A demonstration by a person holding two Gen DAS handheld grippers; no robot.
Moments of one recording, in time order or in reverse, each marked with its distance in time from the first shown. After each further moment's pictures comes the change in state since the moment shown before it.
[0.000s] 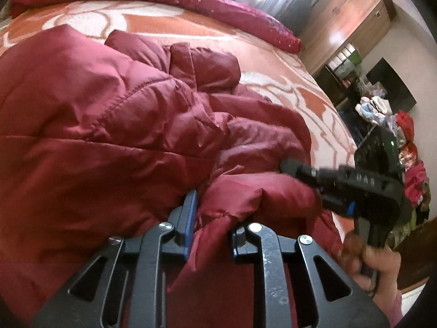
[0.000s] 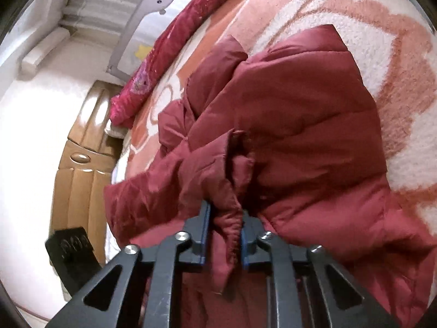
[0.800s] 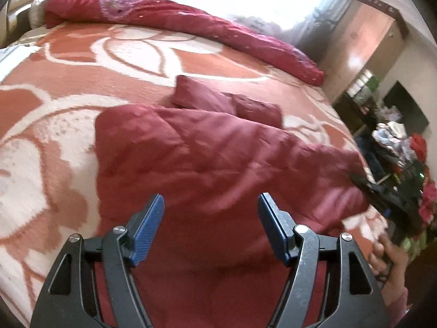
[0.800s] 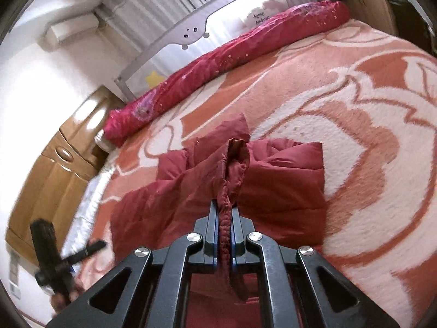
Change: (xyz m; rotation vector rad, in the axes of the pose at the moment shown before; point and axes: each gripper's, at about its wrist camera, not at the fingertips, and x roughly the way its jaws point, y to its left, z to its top) left arm -0.067 0.073 0.028 -0.054 -0.142 0.135; right arm -0.069 0.041 0.016 -0.284 -0.253 -0.189
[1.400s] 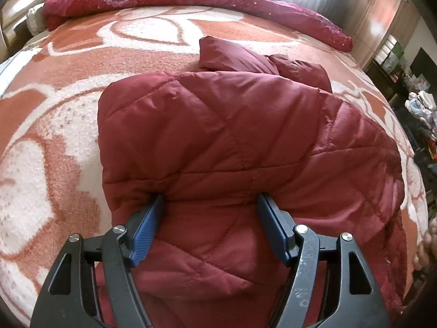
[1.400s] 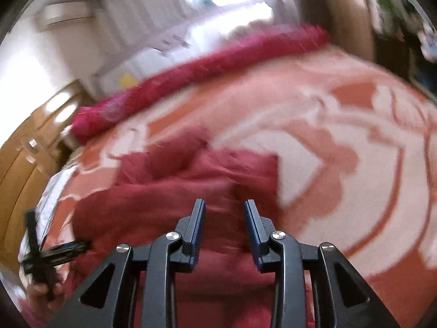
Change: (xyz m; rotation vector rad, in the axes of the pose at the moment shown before) left arm 0.060 0.010 -0.014 0.090 0.106 0.181; right arm -0.015 0.008 -0.014 -0.118 -0.099 -0.174
